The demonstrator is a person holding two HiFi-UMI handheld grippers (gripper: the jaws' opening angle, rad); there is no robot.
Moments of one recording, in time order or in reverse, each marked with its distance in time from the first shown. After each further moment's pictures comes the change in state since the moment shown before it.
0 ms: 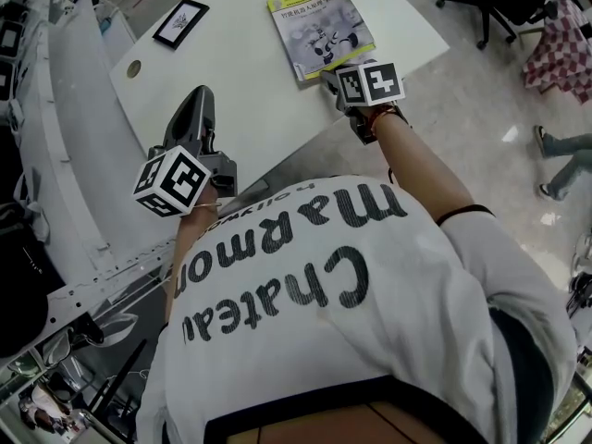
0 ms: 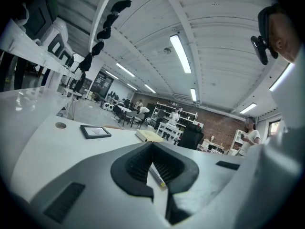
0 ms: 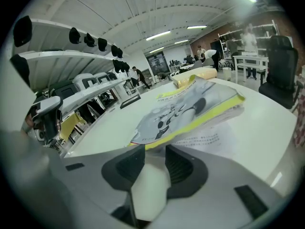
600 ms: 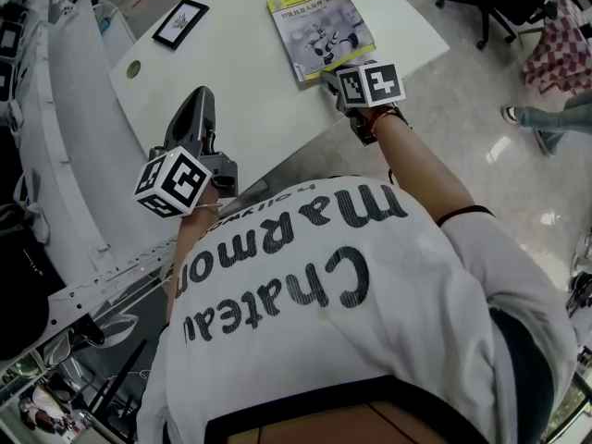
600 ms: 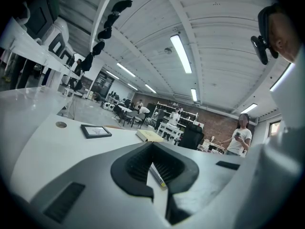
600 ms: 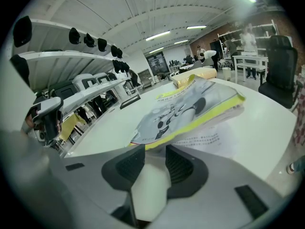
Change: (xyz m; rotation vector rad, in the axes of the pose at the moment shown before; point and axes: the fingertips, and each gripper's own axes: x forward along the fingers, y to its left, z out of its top) left arm 0.001 0.002 -0.001 -0.005 0.001 0.005; right arm 0.000 0.000 0.000 0.004 -0.002 0.000
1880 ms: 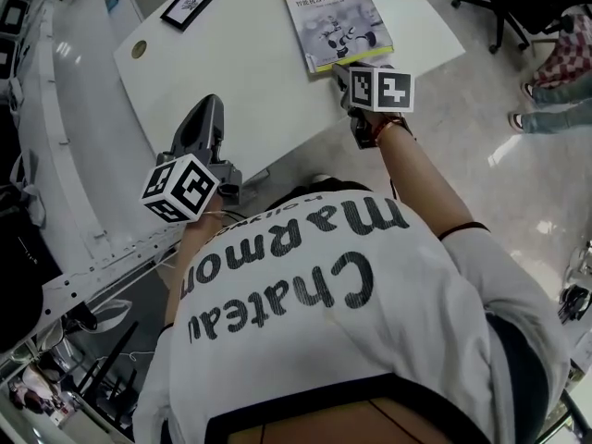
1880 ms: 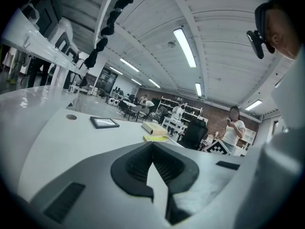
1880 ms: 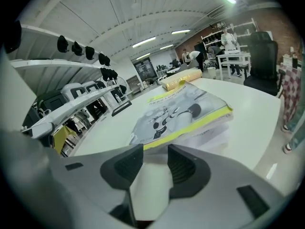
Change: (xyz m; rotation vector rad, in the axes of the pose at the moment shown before) left arm -0.022 0.013 -0.032 -0.009 0.067 0.057; right arm -0.006 -0.002 0.001 0.123 -0.069 -0.096
